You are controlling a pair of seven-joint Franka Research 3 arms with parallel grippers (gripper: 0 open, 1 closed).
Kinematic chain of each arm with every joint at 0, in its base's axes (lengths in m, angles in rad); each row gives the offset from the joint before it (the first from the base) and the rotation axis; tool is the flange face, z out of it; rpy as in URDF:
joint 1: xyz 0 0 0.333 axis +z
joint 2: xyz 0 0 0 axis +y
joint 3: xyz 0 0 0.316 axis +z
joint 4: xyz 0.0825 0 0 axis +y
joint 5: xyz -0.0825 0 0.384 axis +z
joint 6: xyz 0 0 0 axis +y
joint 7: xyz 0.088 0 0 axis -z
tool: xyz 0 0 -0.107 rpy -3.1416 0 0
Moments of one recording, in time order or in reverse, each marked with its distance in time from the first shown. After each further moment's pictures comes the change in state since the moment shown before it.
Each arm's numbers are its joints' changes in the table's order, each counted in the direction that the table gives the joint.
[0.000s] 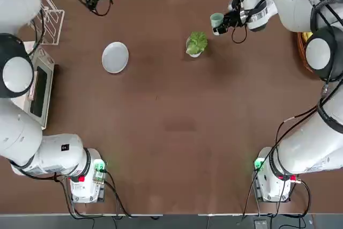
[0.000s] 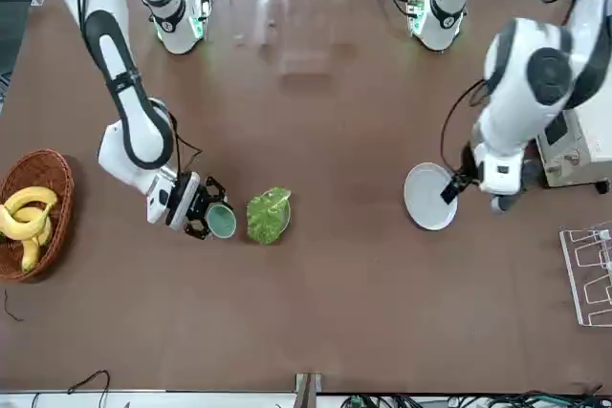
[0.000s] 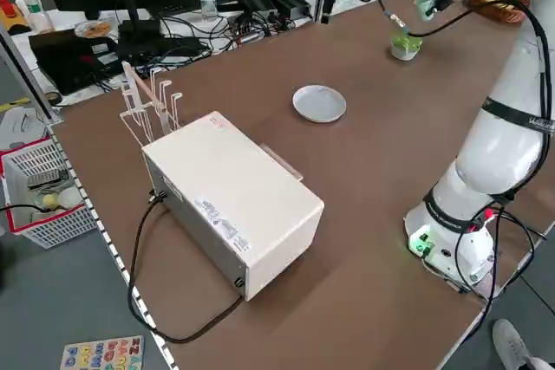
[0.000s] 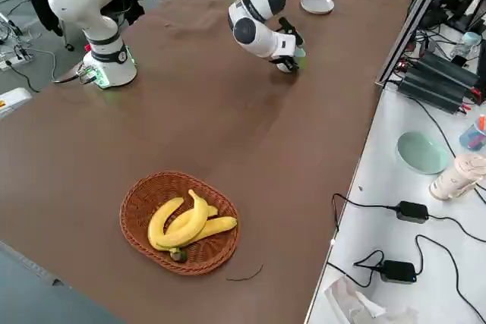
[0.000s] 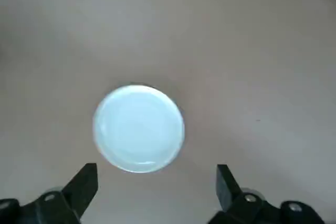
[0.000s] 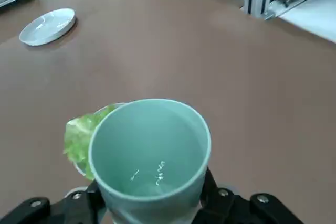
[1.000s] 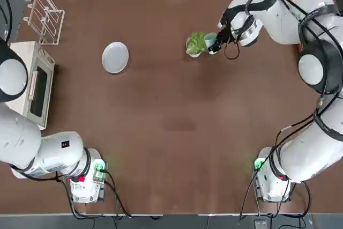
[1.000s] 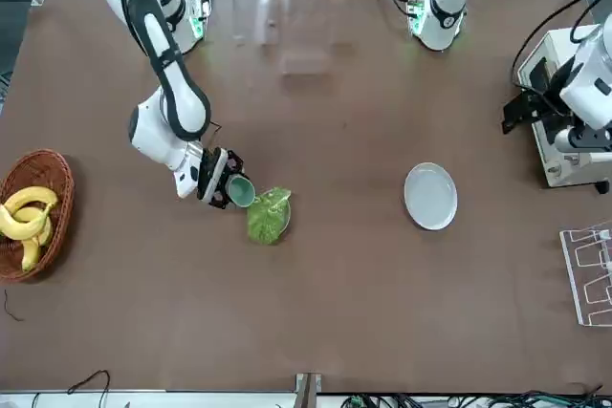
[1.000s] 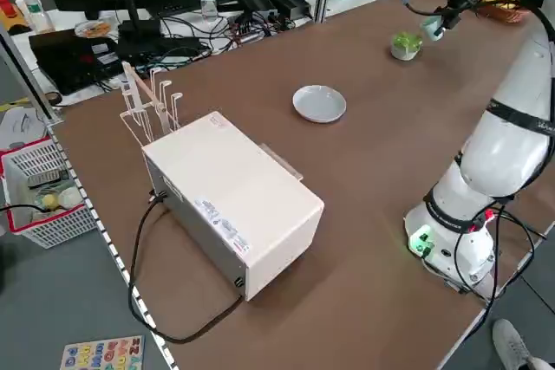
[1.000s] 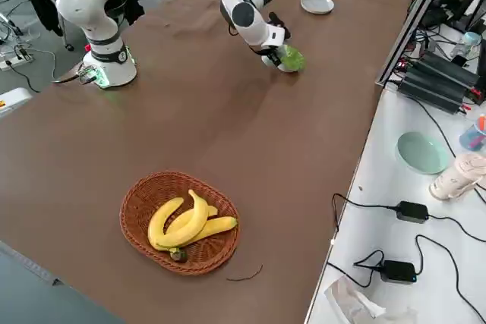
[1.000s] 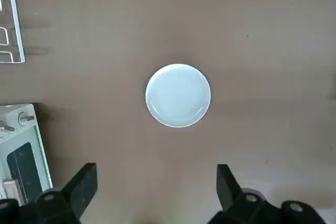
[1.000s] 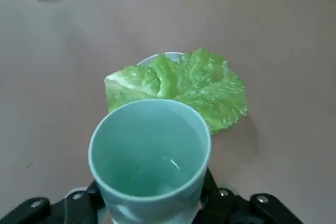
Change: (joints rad) left arm 0.026 -0.062 0.047 -0.331 -0.089 0.431 0.701; right arm 0.339 -0.053 -0.229 0.116 -0.073 -0.038 0.199
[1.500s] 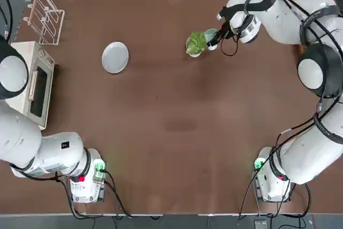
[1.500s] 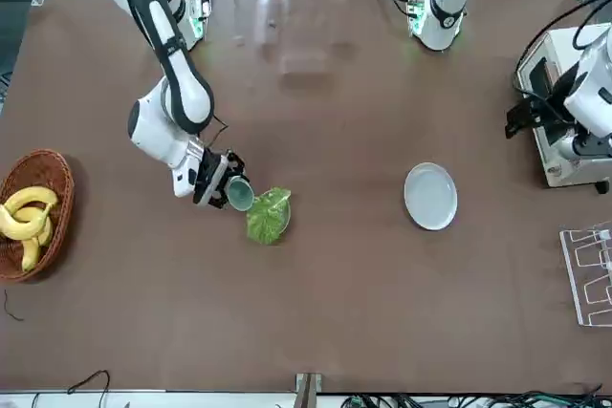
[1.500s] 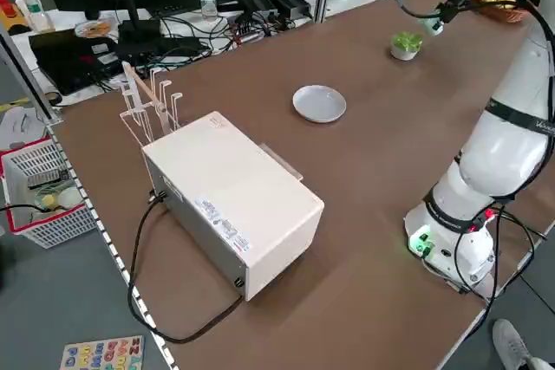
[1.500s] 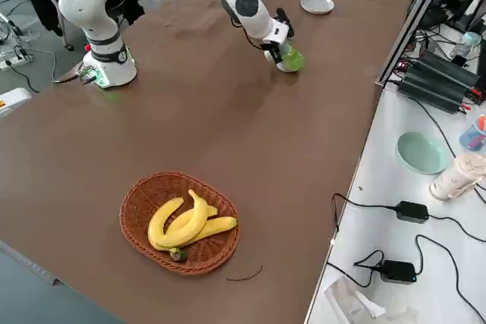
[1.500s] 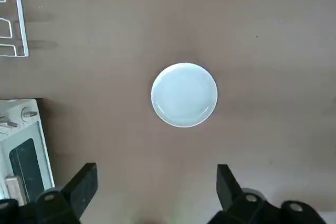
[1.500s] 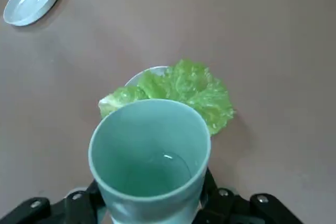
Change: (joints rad) left arm 0.009 0.020 0.027 0.000 0.000 0.001 0.000; right arm 0.036 -0.024 -0.033 -0.029 -0.074 -0.002 0.250
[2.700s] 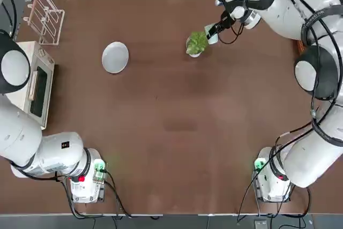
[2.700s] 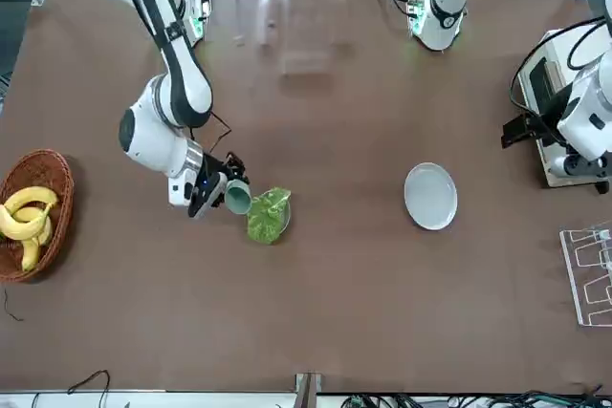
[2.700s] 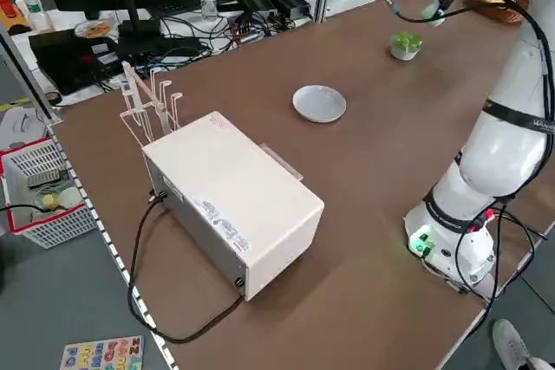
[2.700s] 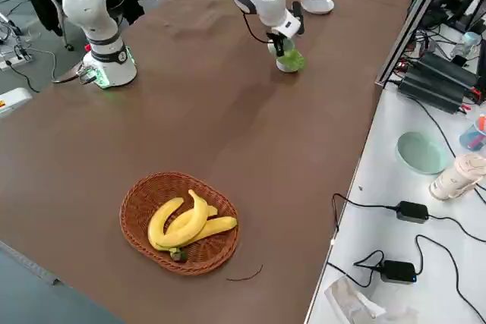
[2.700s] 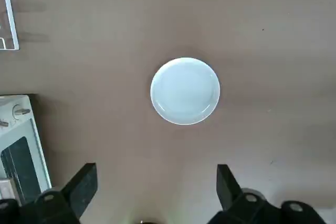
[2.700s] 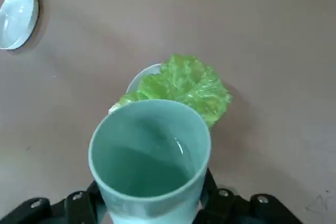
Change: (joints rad) left arm -0.001 0.045 0.001 0.000 0.000 0.001 -0.002; right arm 0.158 0.005 -0.205 -0.114 -0.266 0.224 0.526
